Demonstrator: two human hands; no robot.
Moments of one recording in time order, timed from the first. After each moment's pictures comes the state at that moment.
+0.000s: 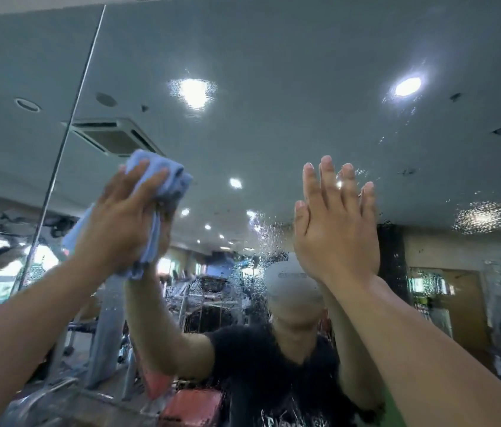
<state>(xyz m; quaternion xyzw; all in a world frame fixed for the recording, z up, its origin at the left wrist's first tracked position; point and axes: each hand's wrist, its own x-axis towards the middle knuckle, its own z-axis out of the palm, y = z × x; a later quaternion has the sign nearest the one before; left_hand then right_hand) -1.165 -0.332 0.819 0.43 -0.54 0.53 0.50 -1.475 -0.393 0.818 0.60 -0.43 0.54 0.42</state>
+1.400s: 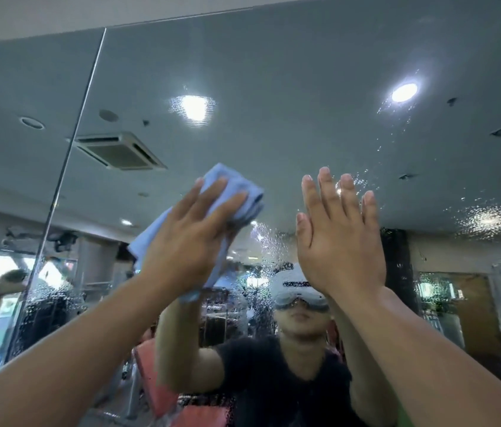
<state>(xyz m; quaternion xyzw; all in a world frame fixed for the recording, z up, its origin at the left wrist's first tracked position) -1.240 -0.350 0.823 0.39 -0.61 0.55 0.42 -1.478 -0.399 0.817 0.58 -0.41 0.55 0.44</state>
